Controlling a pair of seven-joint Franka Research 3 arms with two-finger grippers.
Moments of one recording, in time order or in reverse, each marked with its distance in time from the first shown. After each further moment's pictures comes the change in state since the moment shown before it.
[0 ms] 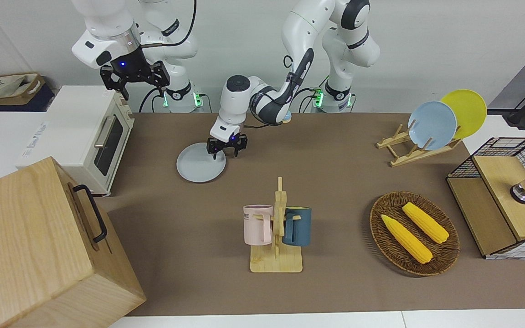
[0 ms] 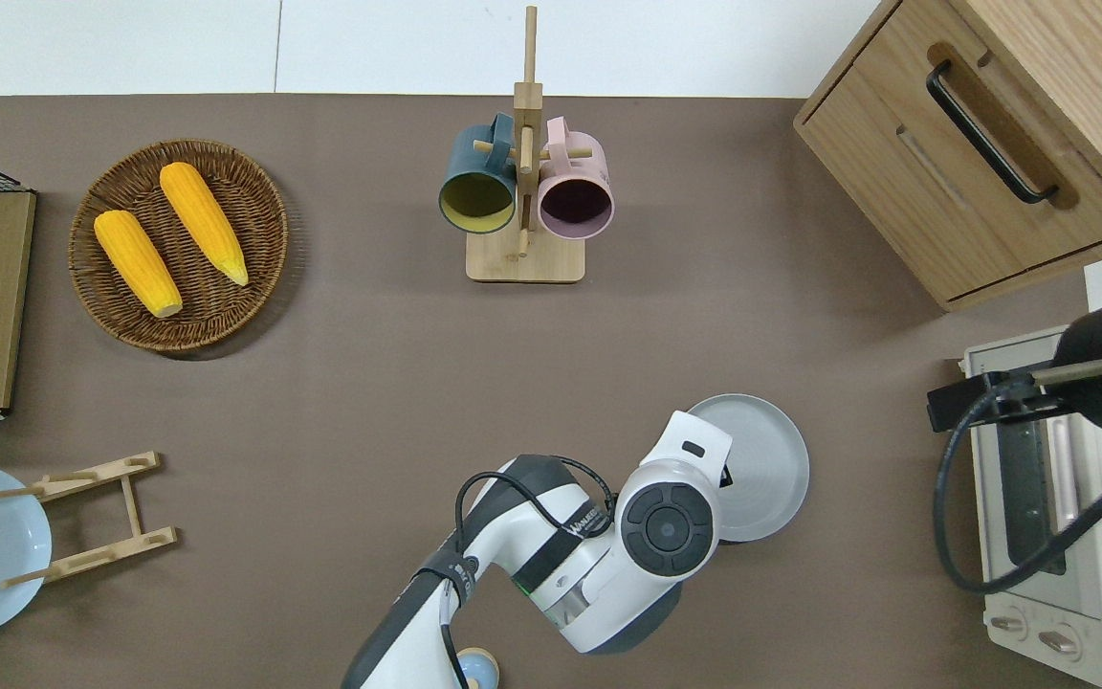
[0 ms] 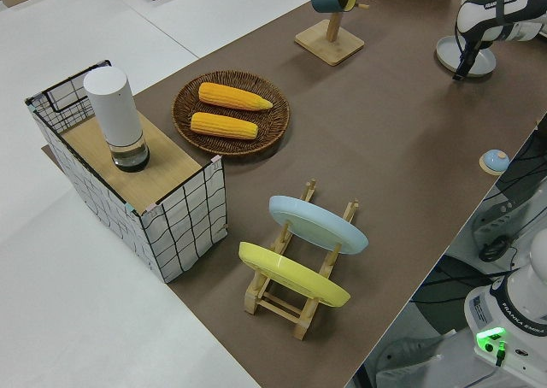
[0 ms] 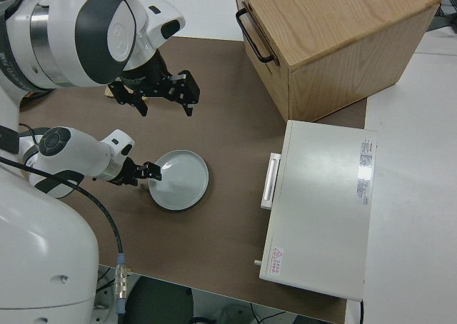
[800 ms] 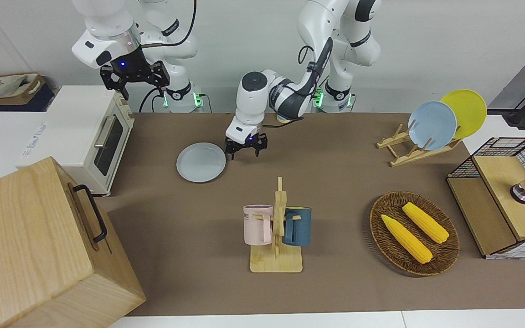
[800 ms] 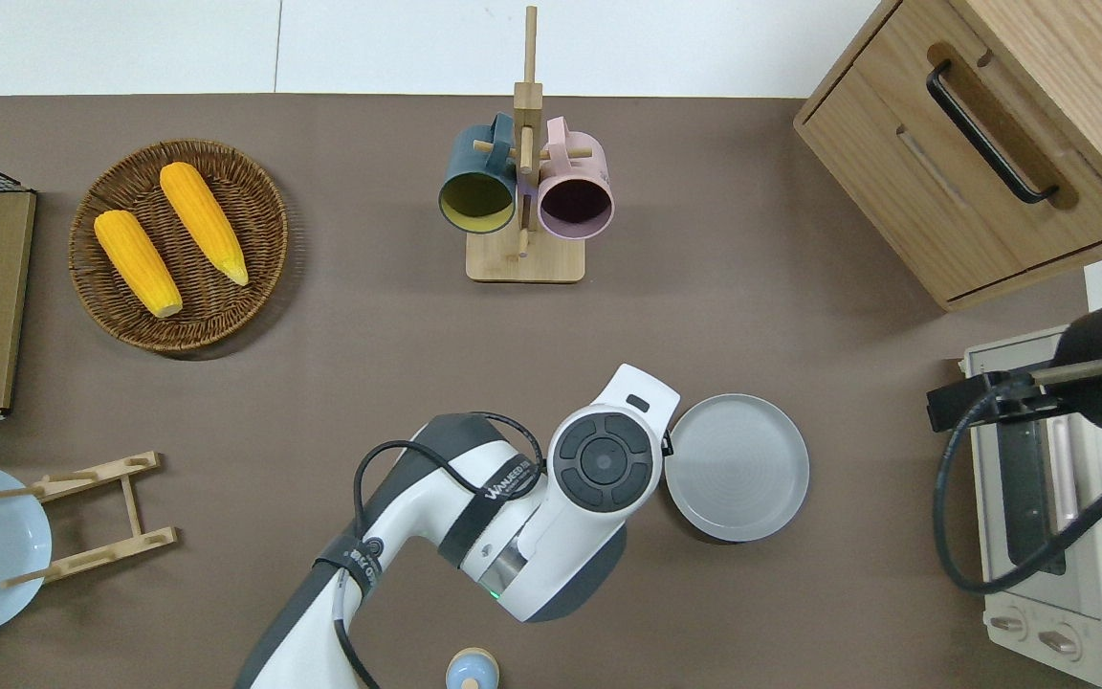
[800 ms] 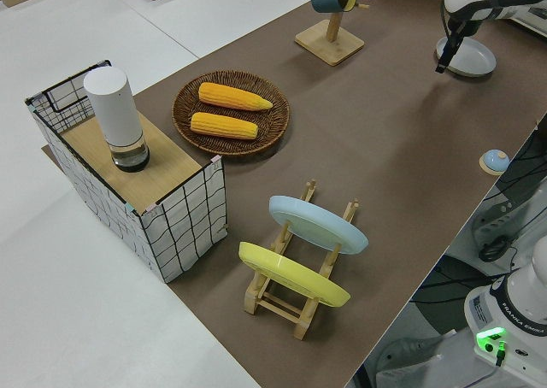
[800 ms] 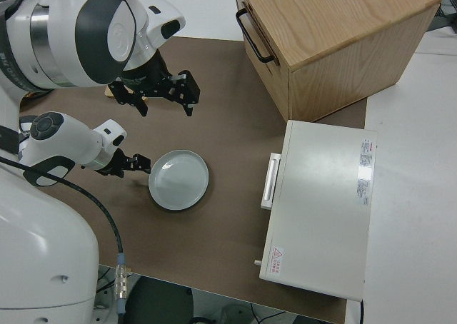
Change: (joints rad) left arm 0.117 -0.110 0.011 0.003 0.001 -0.222 0.205; right arm 0.000 0.000 0.000 0.000 0.000 0.000 0.000
